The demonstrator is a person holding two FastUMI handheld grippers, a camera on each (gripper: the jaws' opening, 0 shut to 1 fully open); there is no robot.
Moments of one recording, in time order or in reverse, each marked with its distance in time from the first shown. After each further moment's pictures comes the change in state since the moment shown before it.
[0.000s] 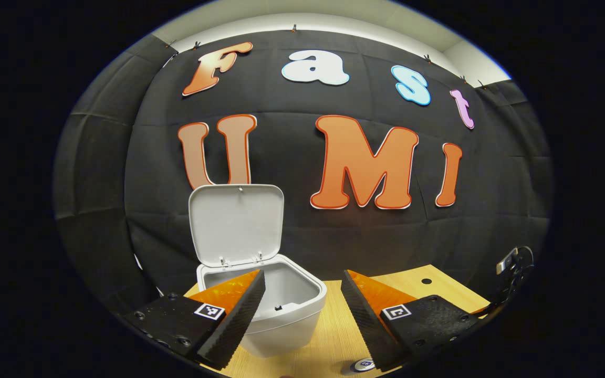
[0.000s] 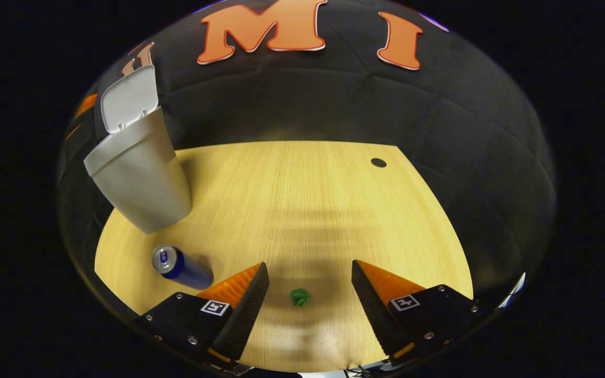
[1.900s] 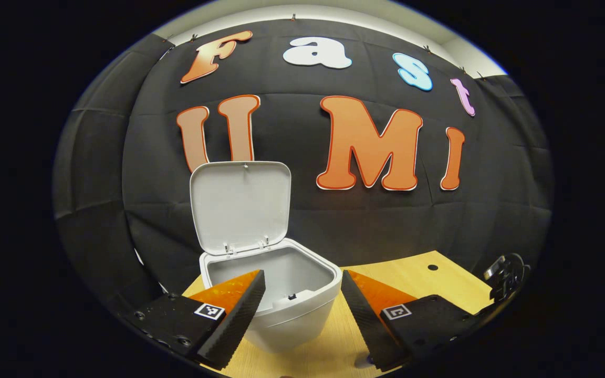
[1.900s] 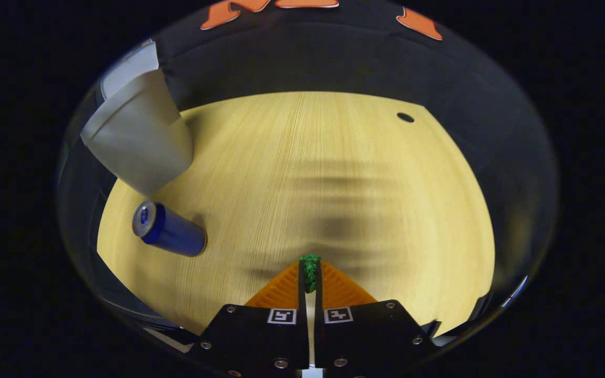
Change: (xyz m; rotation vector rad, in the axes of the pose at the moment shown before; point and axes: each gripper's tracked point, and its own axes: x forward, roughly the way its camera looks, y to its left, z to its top) left arm 0.009 0.022 -0.021 0.006 0.060 0.001; right arm 0.003 0.000 -0.026 -0.004 0.146 0.111
